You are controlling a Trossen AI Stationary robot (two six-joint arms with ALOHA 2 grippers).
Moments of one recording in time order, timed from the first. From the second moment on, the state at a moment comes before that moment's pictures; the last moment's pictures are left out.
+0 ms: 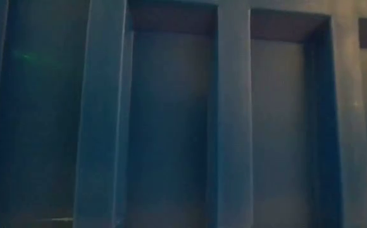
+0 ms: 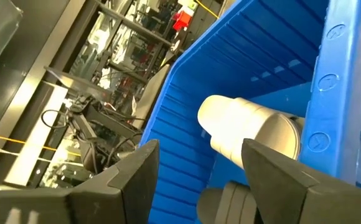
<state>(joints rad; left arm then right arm) -0.37 1.29 0.62 -1.15 -0.55 -1.39 0.45 0.71 0.41 0.08 0.90 1.24</state>
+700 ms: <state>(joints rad) -0.35 1.29 0.54 -0.69 -0.23 -1.31 0.44 0.75 0.41 0.09 0.94 1.18</state>
